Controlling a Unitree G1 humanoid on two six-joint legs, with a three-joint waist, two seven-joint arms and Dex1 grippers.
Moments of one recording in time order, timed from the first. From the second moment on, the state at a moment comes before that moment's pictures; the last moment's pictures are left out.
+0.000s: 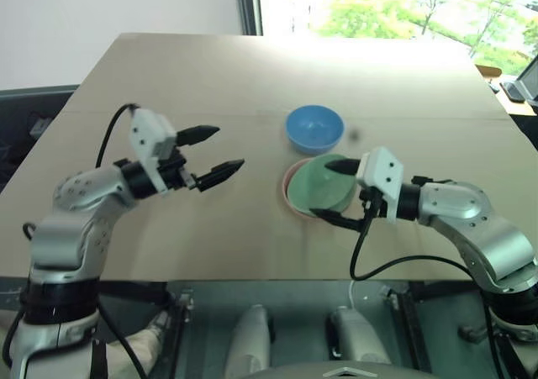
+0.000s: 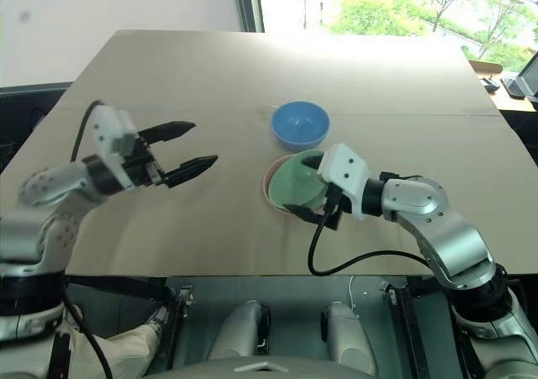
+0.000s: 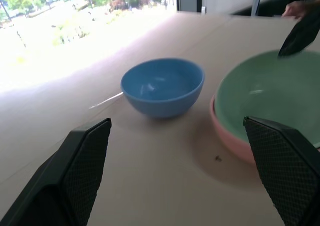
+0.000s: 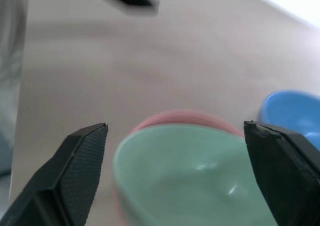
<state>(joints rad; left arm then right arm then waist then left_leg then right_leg) -0.45 0.80 0.08 -0.04 -0.38 0.26 -0.96 -0.41 -0.57 0.07 -0.61 0.42 0.70 0.71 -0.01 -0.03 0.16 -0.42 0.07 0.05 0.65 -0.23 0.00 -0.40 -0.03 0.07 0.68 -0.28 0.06</state>
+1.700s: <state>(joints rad) -1.07 0.57 -0.42 0.43 -0.29 -0.30 -1.61 0.14 -0.65 -0.44 -0.85 0.53 0.73 0.50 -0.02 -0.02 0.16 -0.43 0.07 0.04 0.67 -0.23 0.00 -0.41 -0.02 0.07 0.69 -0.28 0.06</state>
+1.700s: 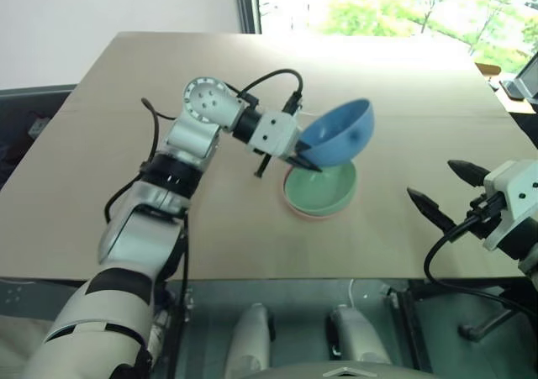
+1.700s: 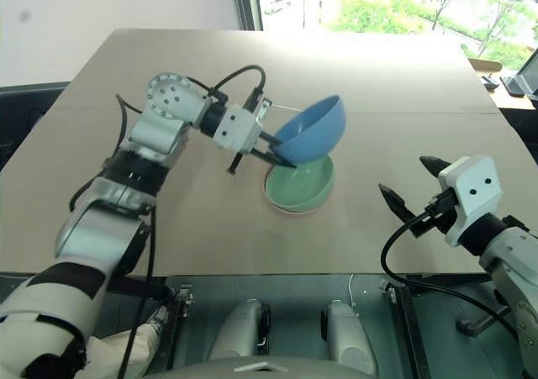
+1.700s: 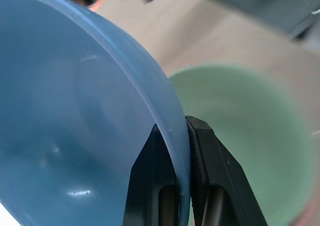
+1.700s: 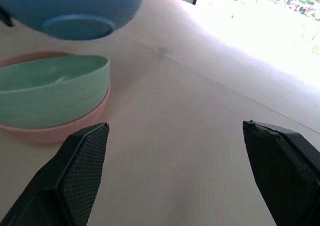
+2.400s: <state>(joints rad) -0.43 0.83 0.06 -0.29 -0.61 0.42 -1.22 0.20 -0.75 -0.45 -0.66 0.60 0.51 0.86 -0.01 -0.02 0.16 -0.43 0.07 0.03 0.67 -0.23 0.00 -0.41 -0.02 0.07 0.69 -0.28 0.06</state>
